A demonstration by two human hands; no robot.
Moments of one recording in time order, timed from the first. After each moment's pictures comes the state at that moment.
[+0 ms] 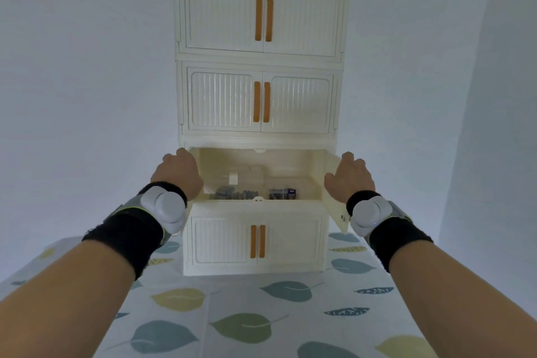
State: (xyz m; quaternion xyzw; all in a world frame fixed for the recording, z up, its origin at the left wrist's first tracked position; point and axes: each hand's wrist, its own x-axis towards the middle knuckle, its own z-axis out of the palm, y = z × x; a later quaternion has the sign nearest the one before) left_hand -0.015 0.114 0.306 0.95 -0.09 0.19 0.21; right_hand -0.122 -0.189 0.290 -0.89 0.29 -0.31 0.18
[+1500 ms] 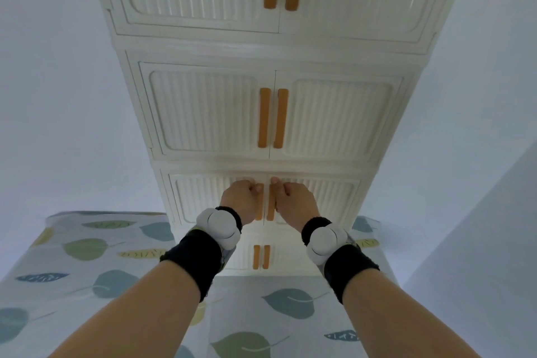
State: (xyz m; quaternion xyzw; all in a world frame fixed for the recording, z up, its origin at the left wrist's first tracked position) left_hand 0.138 -0.046 0.318 0.92 -0.16 -0.08 0.36; right_hand 0.089 -0.179 0.299 -0.90 0.18 -0.12 0.39
